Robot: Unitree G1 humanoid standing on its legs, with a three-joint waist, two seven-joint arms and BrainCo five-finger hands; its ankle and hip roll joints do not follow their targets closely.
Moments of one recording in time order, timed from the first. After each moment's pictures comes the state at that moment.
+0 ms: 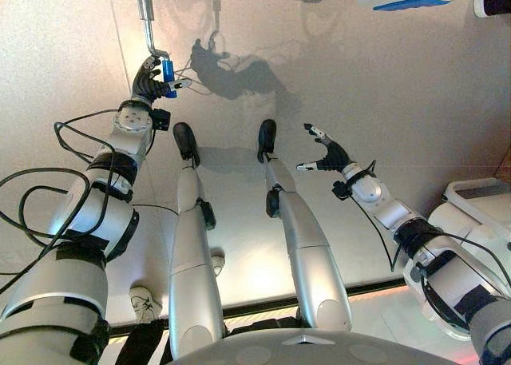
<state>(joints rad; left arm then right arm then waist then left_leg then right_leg) -1.05 0.61 -0.55 1.16 -0.53 -0.22 0.09 -0.57 -0.54 0.63 0.68 0.11 -0.36 -0.12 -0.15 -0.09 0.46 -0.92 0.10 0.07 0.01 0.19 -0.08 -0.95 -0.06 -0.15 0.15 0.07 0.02</state>
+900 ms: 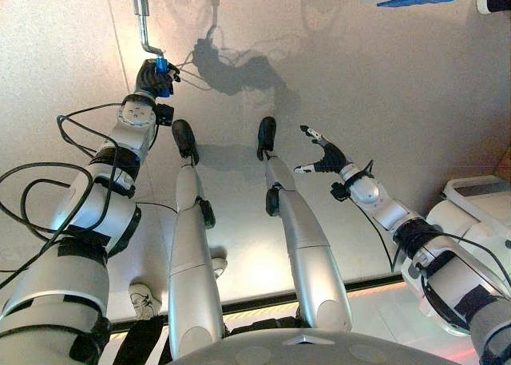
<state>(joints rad) -1.08 0.60 -0.57 1.17 -0.53 -0.21 0.09 -0.57 -0.54 0.64 0.66 0.08 -0.35 -0.12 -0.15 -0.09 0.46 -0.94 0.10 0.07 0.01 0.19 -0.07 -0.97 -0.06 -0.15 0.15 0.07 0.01</state>
